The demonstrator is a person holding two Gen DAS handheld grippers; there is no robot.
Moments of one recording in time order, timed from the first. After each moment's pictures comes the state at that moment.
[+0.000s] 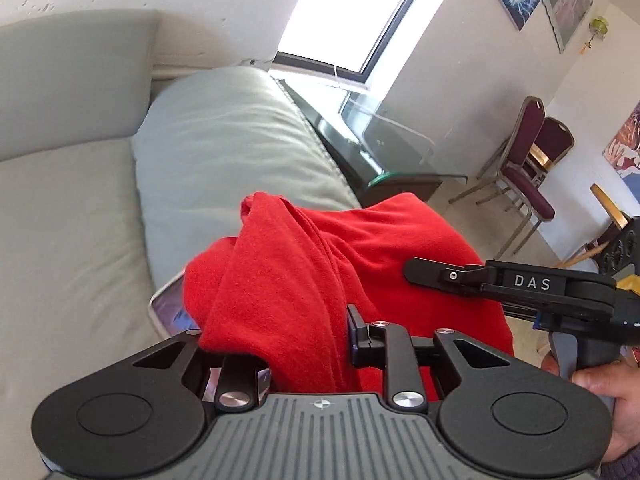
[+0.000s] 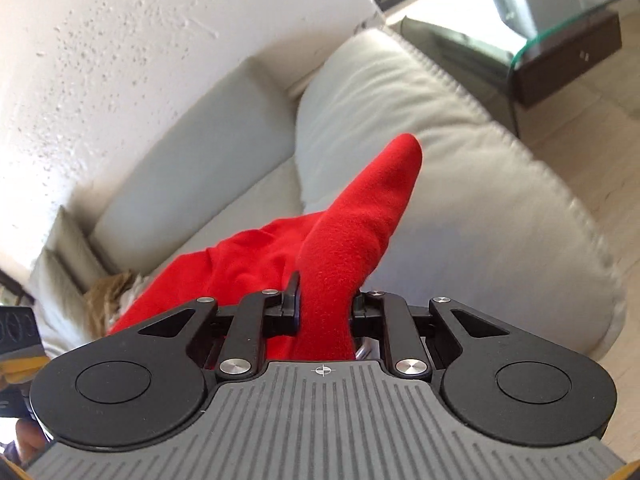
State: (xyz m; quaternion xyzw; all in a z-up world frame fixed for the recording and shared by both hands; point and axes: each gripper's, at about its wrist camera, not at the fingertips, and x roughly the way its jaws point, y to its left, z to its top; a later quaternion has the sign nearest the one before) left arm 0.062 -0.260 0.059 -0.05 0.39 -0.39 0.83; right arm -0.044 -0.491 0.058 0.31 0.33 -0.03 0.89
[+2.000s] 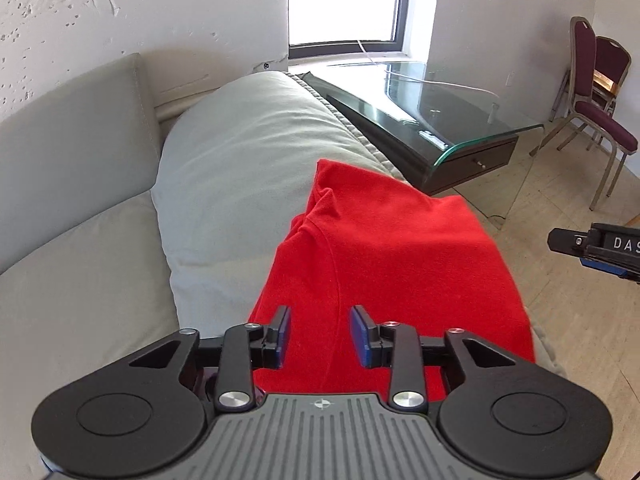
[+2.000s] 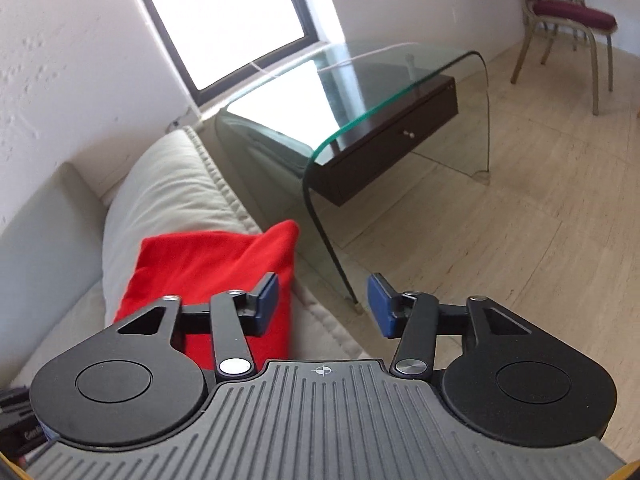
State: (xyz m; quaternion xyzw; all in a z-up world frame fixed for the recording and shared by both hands) left arm 0.088 -0.349 0.038 0.13 0.39 -0.30 0.86; right arm -0.017 -0.582 0.047 0.25 0.30 -0.28 0.87
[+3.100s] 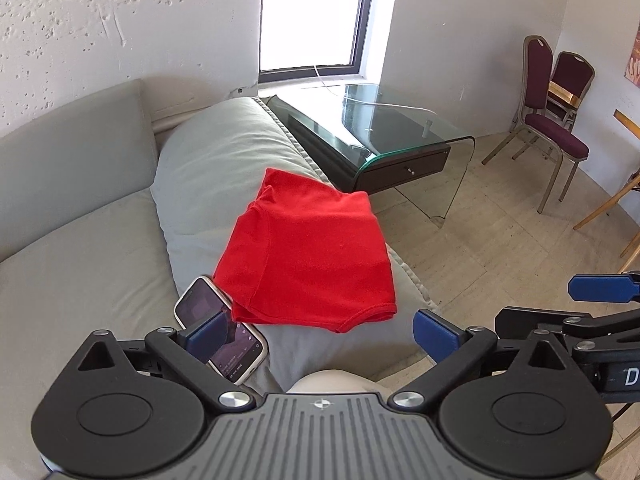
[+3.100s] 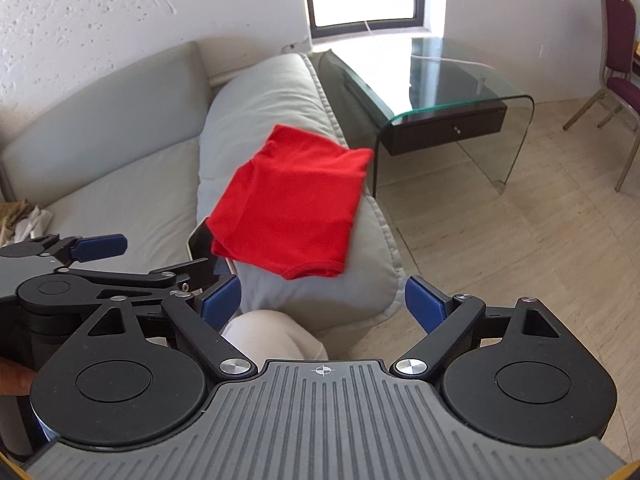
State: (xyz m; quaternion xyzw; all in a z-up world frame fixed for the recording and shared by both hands) left arm -0.046 -0.308 0.129 0.10 0.38 -0.33 0.86; right arm -0.150 -0.462 0.190 0.13 0.42 -0.16 0.88
